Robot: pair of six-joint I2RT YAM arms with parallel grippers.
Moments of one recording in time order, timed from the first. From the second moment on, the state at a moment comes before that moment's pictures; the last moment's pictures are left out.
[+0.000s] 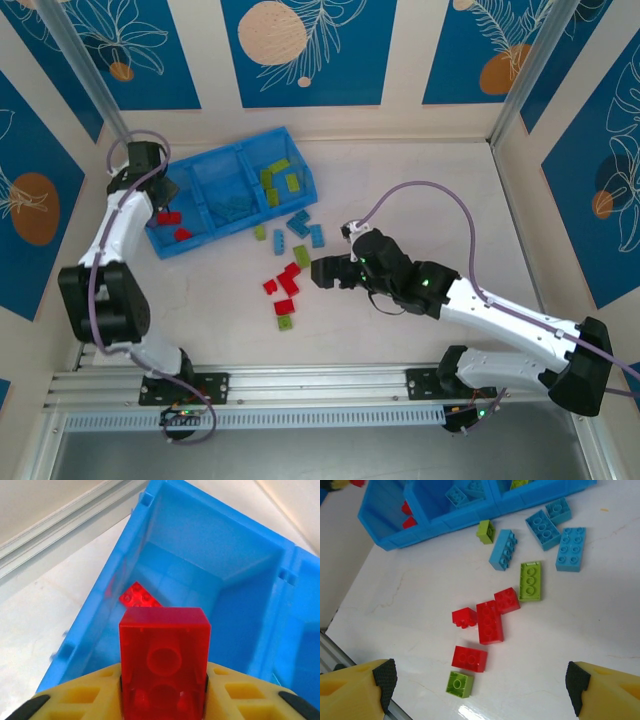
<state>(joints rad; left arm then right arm) 0.10 1.65 1.40 -0.69 -0.25 -0.74 0.96 1.07 0.90 -0.46 0.12 0.65</state>
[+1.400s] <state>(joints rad) -0.66 0.90 0.95 -0.96 -0.19 -0.10 0.71 2.07 1.44 -0.47 0.12 0.40</state>
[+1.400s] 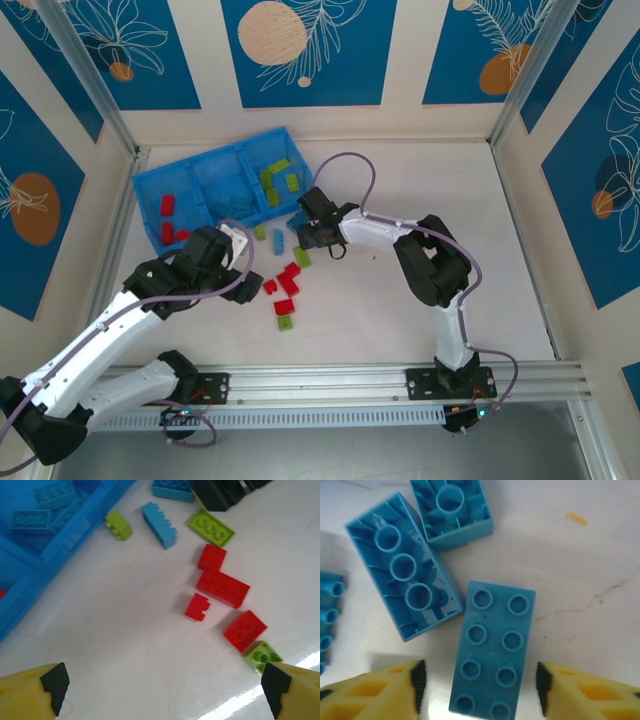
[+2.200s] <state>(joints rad) -0.44 0.71 0.89 -0.89 -0.39 -0.16 0.99 2.01 1.78 -0.28 0.22 0.33</state>
